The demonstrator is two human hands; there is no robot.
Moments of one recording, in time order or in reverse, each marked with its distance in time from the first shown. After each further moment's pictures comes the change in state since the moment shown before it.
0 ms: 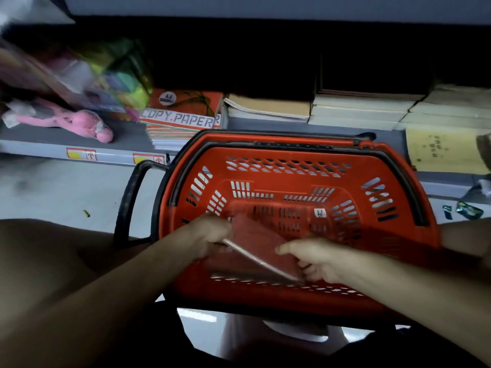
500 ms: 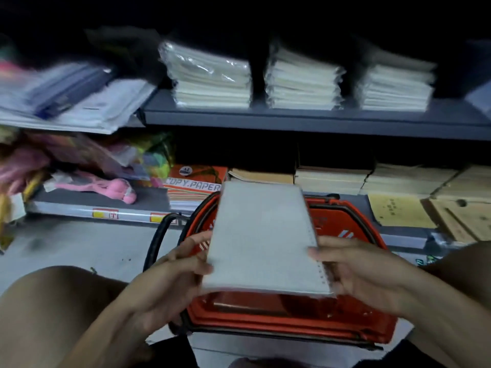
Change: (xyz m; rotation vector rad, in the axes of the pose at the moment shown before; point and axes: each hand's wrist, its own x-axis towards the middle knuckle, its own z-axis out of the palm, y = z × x) left_hand -0.171 -0.035 -0.064 -0.748 -0.489 0.552; right_hand -0.181 0.006 -0.044 0.312 -0.214 -0.553
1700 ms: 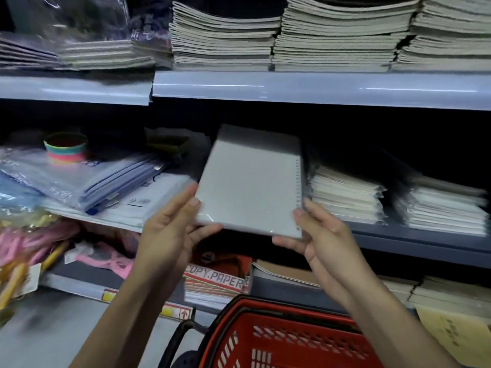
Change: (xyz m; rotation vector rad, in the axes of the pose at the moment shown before) left_hand 0.070 0.199 0.015 -0.003 0.366 0.858; right_hand 0.092 -0.184 0.092 0.276 0.022 -0.778
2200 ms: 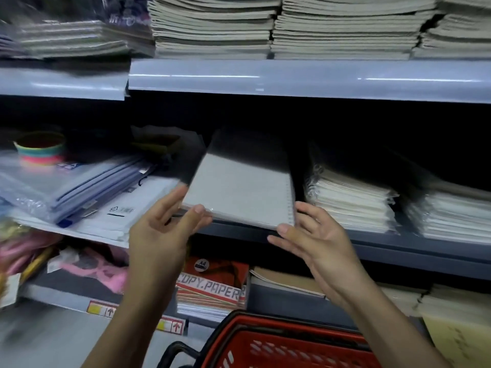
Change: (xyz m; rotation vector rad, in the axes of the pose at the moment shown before) left_hand 0.017 -0.008 0.015 0.290 0.092 0.201; right_hand 0.049 0.021 -0.022 -0.084 -0.024 -0.031
